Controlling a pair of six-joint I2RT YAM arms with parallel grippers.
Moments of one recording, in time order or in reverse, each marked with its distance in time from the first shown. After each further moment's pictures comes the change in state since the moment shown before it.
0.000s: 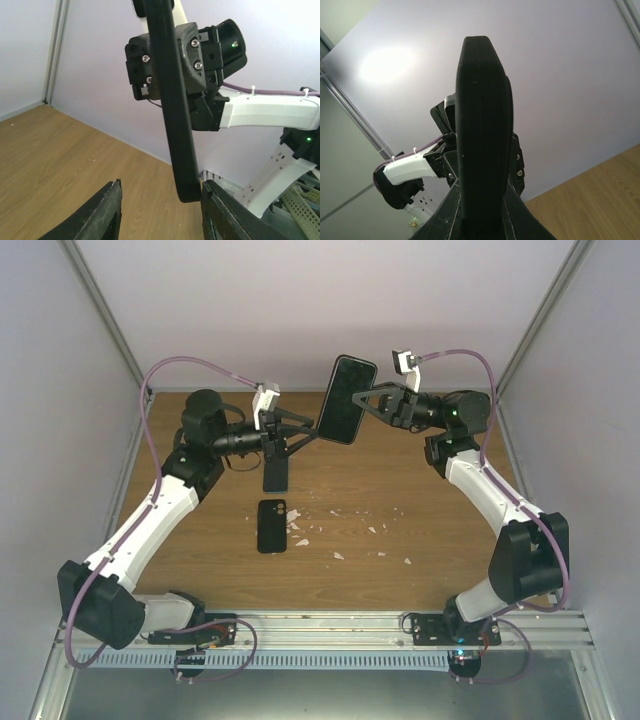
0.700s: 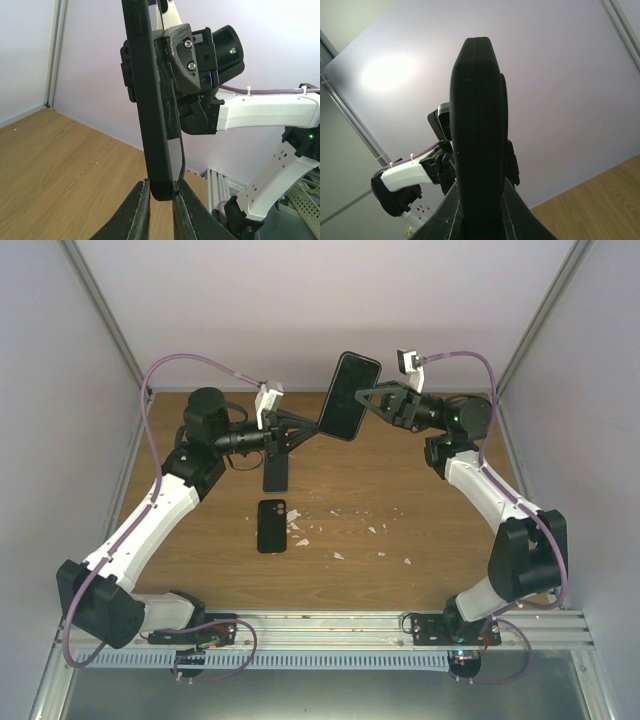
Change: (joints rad) left arm -0.016 0.011 0.026 -0.053 -0.041 0.058; right arm -0.001 0.007 -0.021 0.097 0.031 0.049
